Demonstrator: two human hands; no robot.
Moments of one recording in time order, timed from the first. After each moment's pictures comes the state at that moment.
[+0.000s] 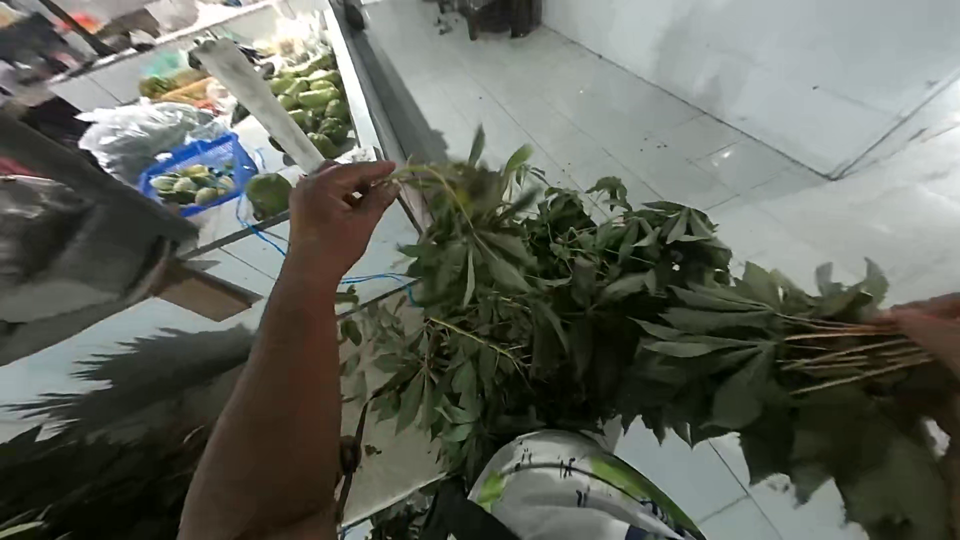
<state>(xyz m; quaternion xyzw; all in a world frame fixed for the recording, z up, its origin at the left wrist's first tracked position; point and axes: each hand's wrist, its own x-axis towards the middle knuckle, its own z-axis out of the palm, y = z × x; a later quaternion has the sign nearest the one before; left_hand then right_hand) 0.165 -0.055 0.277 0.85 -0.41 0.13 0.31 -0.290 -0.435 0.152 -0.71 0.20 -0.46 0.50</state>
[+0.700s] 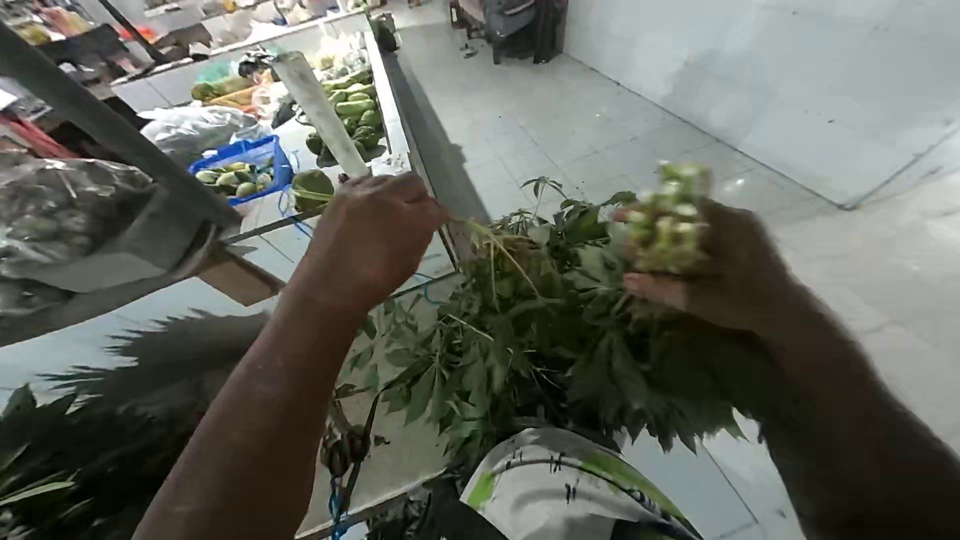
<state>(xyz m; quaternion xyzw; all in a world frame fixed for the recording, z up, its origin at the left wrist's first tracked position) 0.095 -0.035 0.316 0.78 -0.58 0.22 0.02 -0.120 -0.333 0.250 -0.91 -0.04 -0.26 0.33</state>
